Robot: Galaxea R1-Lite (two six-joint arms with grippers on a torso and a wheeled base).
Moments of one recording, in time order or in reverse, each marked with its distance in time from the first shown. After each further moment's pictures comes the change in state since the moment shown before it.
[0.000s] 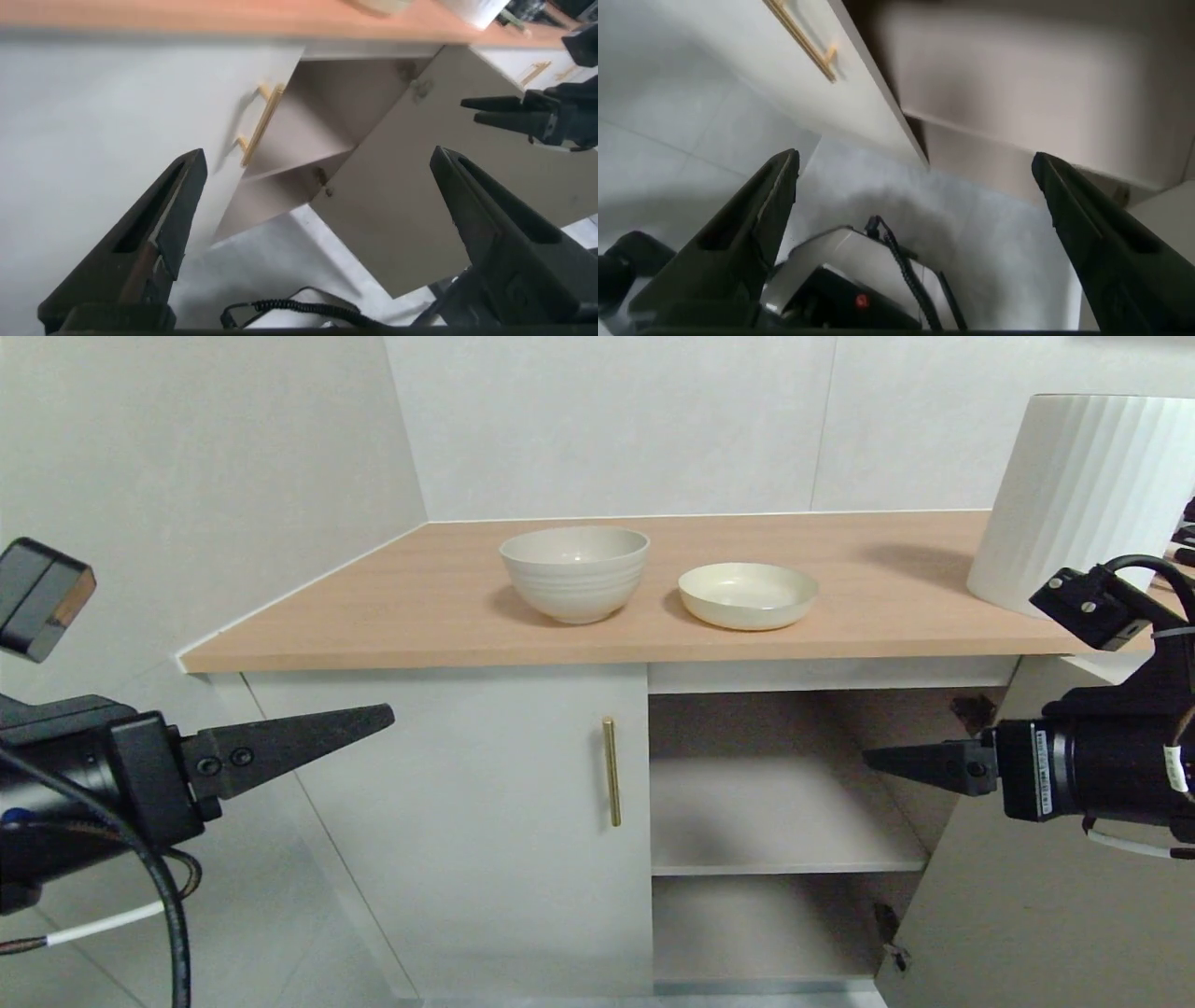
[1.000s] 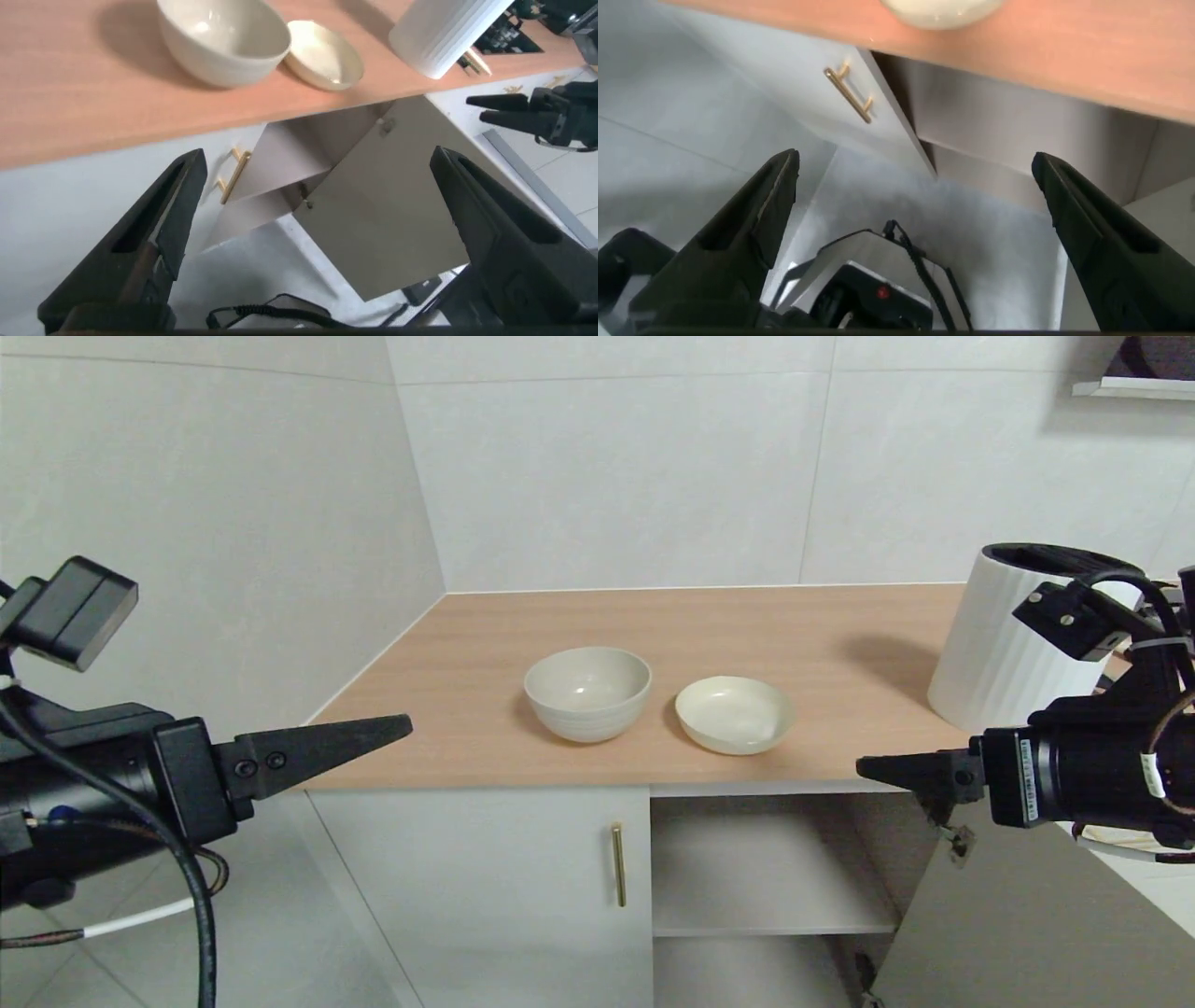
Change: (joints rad) left arm 0.000 0.033 0.005 0.002 0.000 -0.003; right arm 0.000 0.016 0.009 -0.004 0.001 0.000
